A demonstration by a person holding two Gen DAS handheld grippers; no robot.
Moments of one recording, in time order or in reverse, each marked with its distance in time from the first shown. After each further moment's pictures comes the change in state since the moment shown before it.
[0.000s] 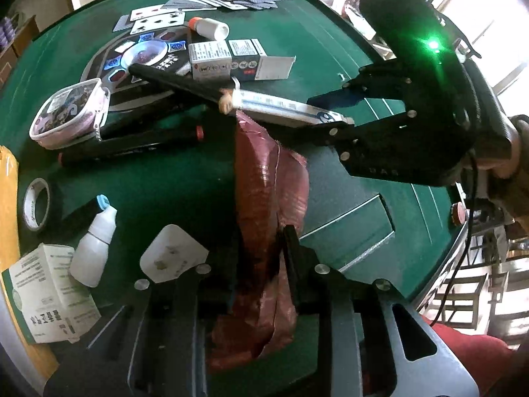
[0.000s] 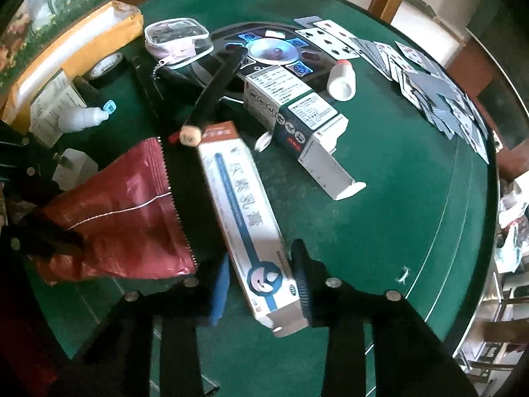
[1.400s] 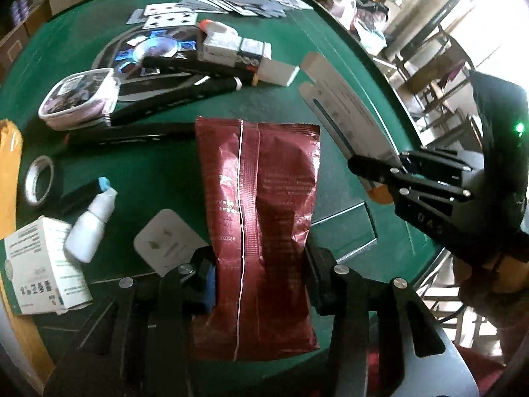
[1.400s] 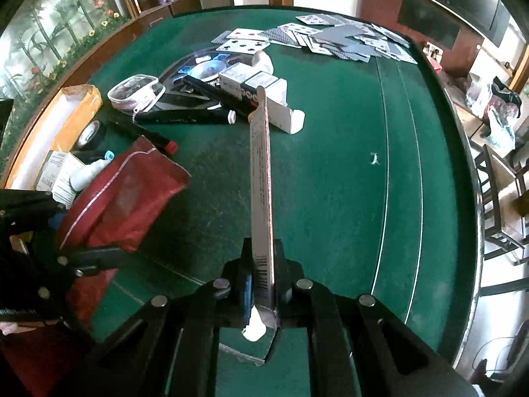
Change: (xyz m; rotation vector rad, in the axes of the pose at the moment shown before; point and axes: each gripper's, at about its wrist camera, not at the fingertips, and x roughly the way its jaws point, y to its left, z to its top) left arm -0.032 0.005 -0.027 -0.094 -0.032 -0.029; right arm -0.056 0.010 -0.059 0.463 -0.095 -0.028
